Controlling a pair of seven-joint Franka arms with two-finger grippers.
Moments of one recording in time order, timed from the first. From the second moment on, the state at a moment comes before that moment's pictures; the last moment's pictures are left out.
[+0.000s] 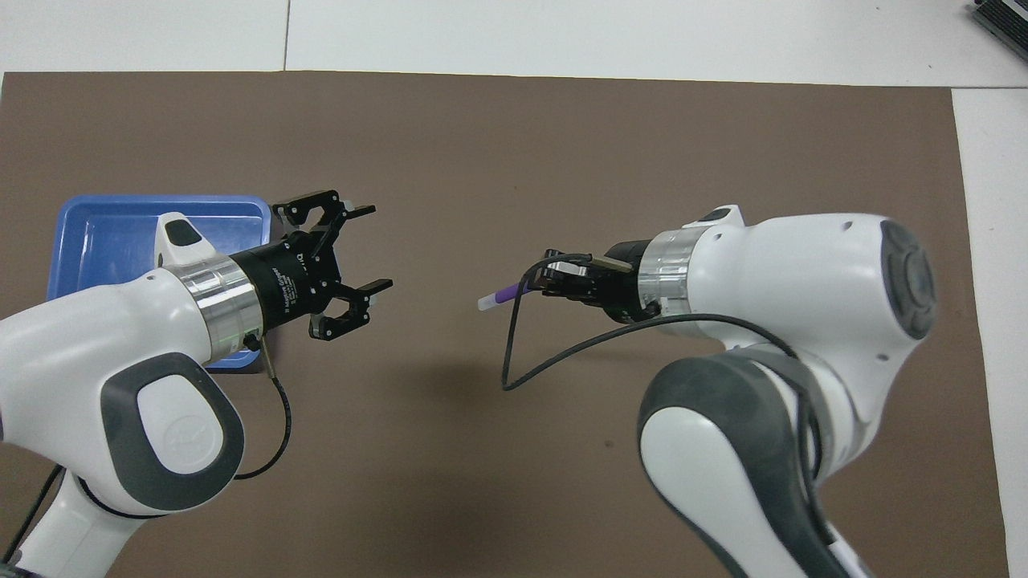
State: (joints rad) left arm -0.24 -0.15 -0.19 -2.21 -0.96 2.62 -1.25; right arm 0.04 0.01 0.44 -1.96 0.66 2.35 0.43
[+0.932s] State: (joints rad) left arm -0.47 -0.15 -0.19 -2.31 -0.96 2.93 -1.51; right arm 0.15 0.01 0.43 -2.08 1.00 2.72 0.49
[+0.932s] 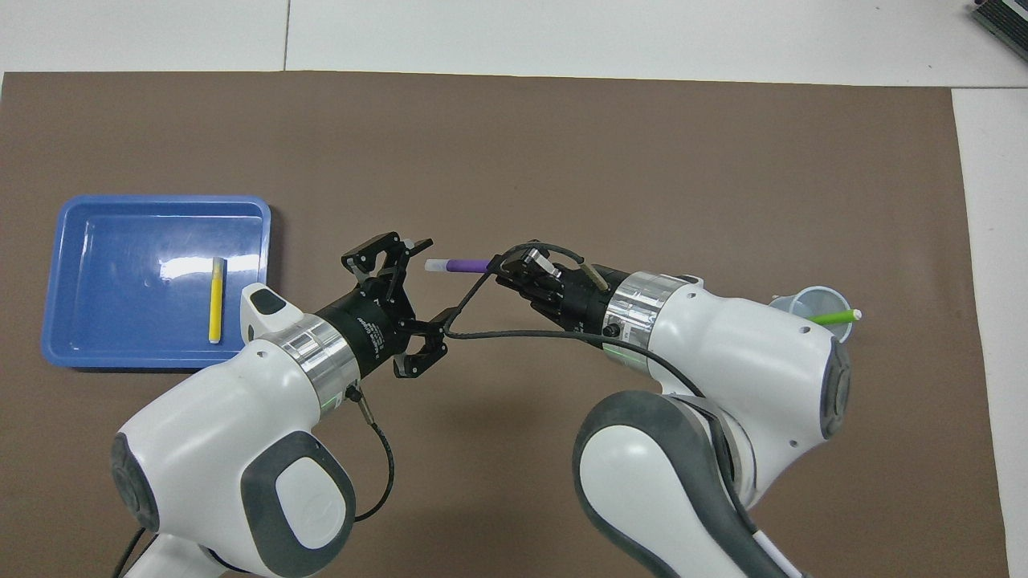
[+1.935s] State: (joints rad) left arm -0.58 -0.05 -0.18 -2.32 -0.97 3.17 -1.59; right arm 0.15 0.01 0.43 -2.08 1.01 2.72 0.49
